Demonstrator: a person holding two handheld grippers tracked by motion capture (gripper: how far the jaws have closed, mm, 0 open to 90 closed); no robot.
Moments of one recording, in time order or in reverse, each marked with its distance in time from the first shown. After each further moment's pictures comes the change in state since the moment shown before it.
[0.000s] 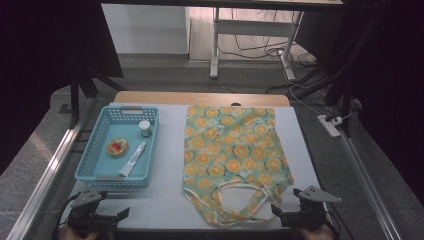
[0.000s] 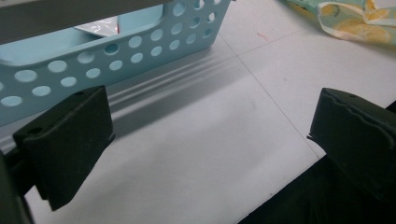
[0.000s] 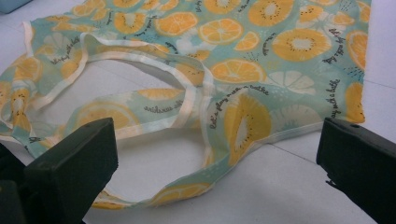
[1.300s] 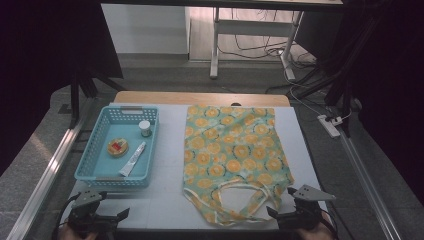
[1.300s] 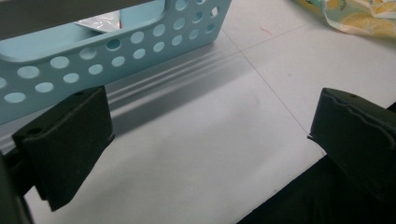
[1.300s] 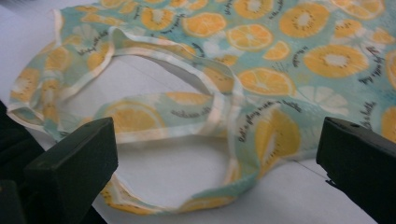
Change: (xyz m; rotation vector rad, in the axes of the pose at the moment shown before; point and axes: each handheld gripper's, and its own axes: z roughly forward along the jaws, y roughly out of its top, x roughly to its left) left arm 0.000 -0.001 0.000 0.013 0.014 0.006; right arm 0.009 0.008 0.004 0.016 0.068 -0.087
